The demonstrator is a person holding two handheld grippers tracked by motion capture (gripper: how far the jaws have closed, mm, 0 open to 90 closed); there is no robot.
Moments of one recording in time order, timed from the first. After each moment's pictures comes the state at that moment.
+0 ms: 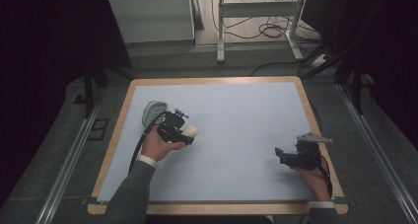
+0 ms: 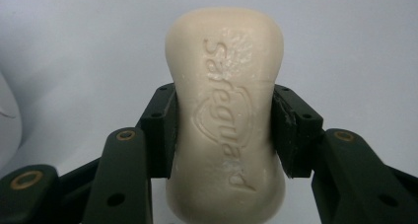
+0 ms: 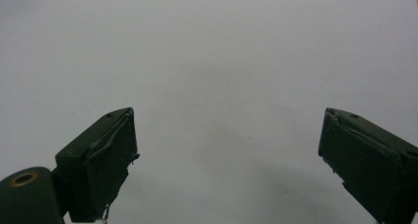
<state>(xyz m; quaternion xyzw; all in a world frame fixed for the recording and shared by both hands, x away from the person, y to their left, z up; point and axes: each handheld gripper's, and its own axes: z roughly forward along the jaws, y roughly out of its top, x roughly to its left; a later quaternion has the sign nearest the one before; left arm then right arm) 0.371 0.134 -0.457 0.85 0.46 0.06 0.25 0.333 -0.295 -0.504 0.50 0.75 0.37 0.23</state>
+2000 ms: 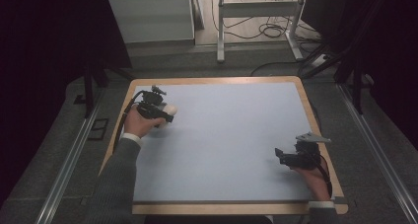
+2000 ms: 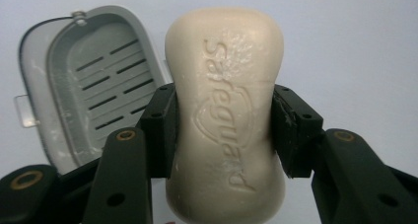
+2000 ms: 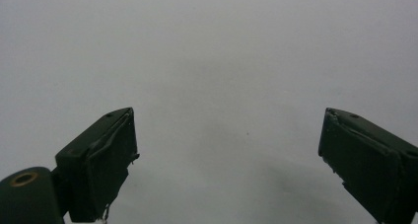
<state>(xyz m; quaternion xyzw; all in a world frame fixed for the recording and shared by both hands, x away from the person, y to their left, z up) 0.425 0.200 -0.434 0.81 0.53 0.08 0.23 0.334 -0.294 -0.507 0.50 0.76 0.36 0.23</state>
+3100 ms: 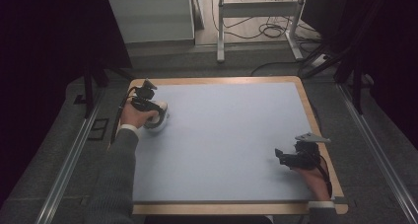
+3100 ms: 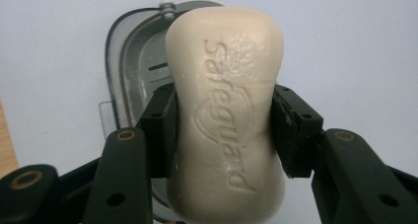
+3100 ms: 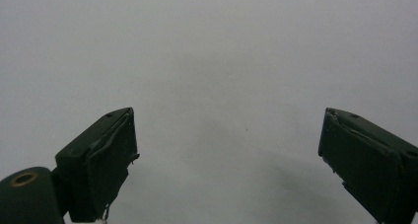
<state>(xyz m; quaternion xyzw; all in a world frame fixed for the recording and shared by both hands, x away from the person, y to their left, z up) 0.465 0.233 -0.458 0.77 0.59 0.08 0.20 0.335 -0.294 -0.509 0.50 0.76 0.35 0.22</state>
